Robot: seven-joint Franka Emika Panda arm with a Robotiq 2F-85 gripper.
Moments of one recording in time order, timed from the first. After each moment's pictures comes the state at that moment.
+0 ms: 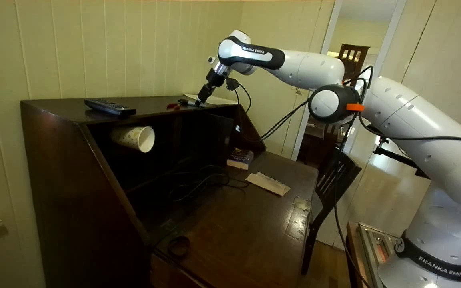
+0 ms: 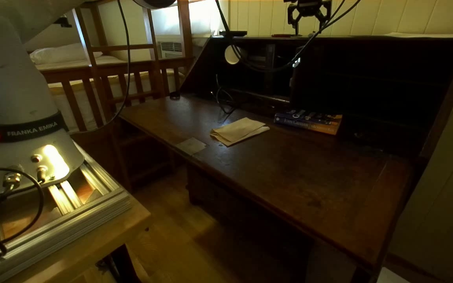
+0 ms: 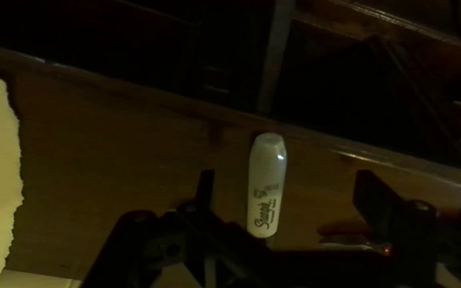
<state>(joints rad) -0.39 1.07 0.08 -0.45 0.12 1.95 -0.61</state>
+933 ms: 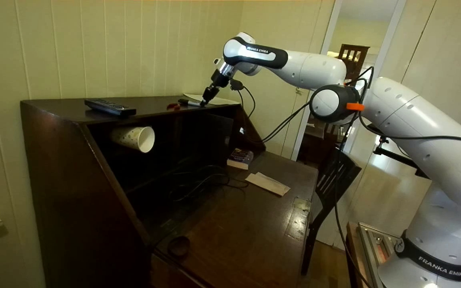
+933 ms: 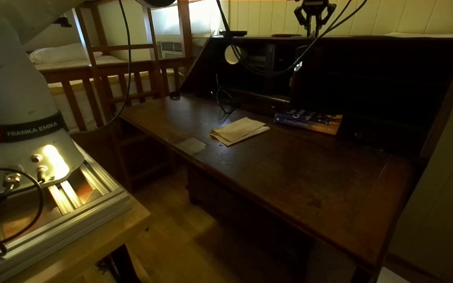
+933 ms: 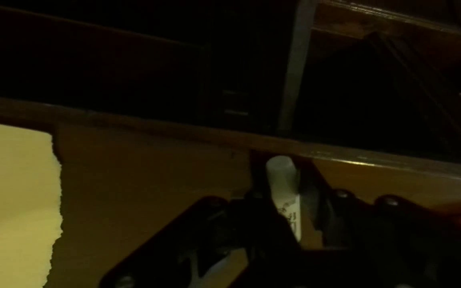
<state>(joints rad) -0.43 1.07 0.09 -0.45 0.15 1.93 -0.57</state>
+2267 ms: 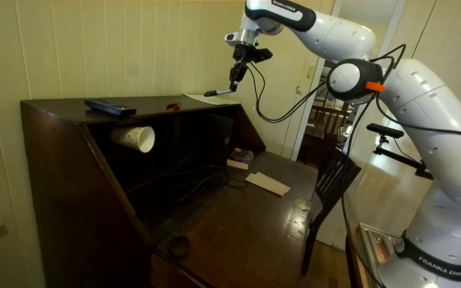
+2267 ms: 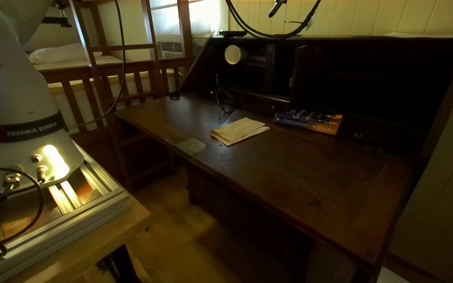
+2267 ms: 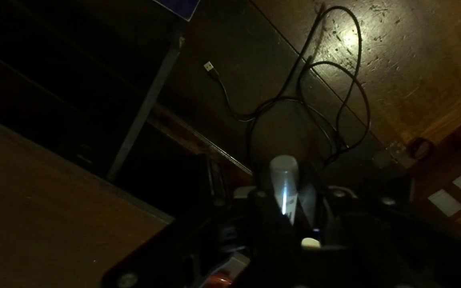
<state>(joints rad) -0.46 0.84 0.08 -0.45 0.15 1.27 -1.02</state>
